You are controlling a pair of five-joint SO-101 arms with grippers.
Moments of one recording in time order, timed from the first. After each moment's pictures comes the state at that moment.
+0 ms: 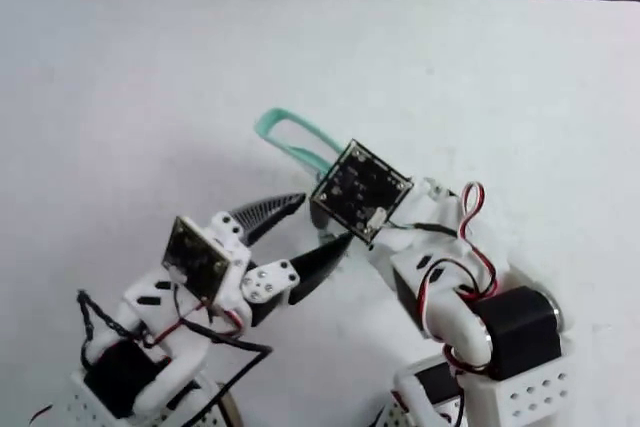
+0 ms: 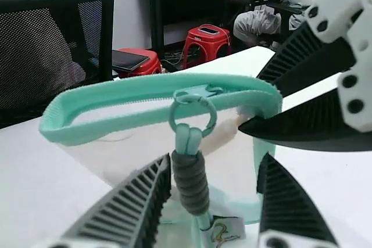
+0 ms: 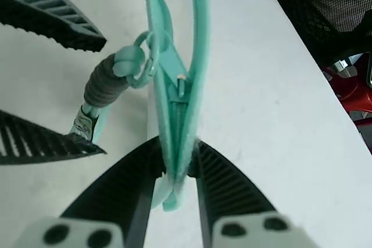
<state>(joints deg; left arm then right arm) 36.8 -93.5 70.9 44.3 1.8 -22.3 -56.3 22.1 87.5 39.7</state>
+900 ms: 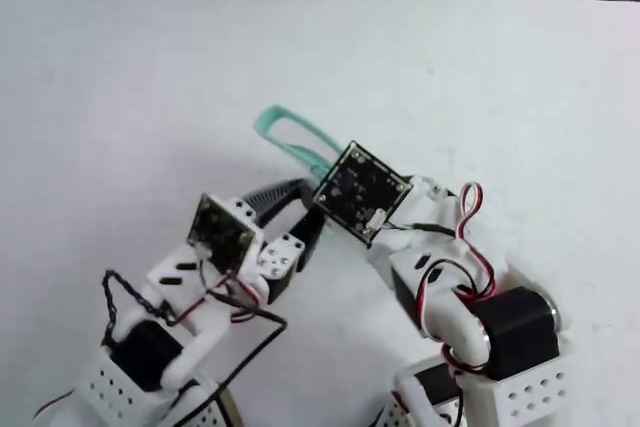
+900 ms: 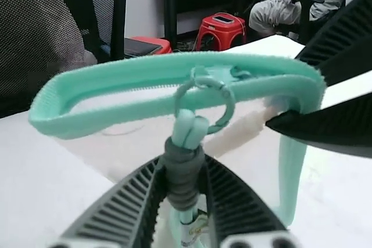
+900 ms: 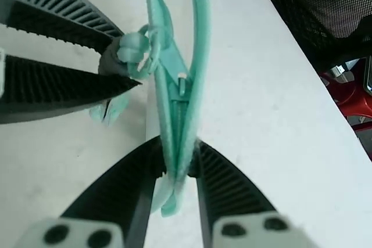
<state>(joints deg) 33.9 -86.4 75.0 33.9 1.8 -22.3 -56.4 25.4 85.7 39.6</state>
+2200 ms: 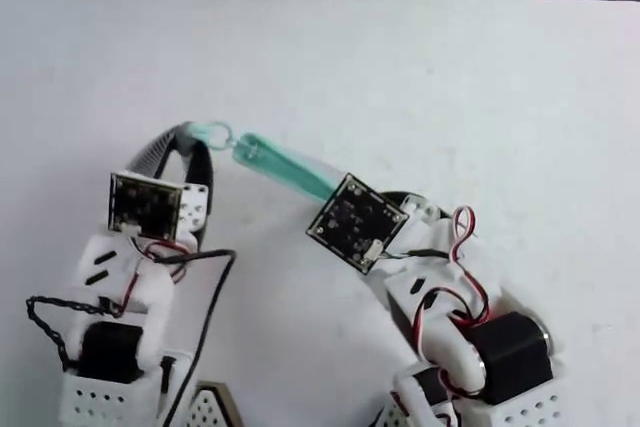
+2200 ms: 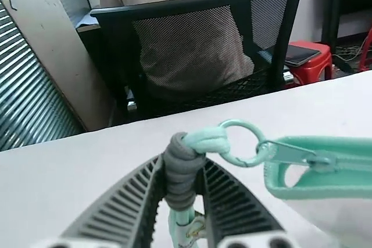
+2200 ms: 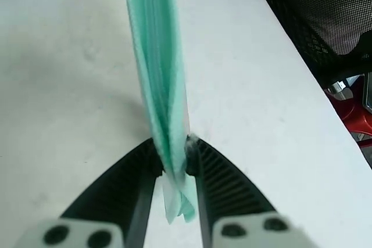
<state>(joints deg) 0.0 -87.6 69.5 37.6 -9.3 -22.6 -63.9 34.5 83.8 39.8</state>
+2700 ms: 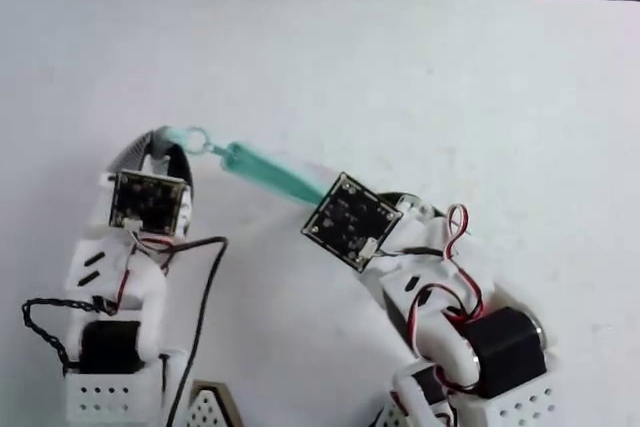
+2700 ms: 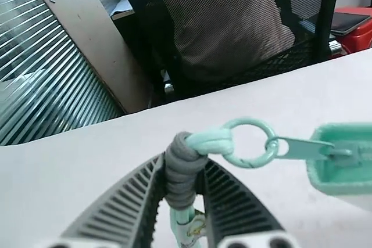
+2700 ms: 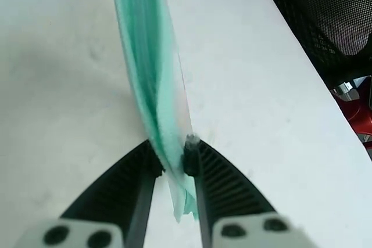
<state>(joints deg) -8.6 -87.6 73.2 36.5 -15.3 -22.7 -63.7 34.9 83.8 39.6</state>
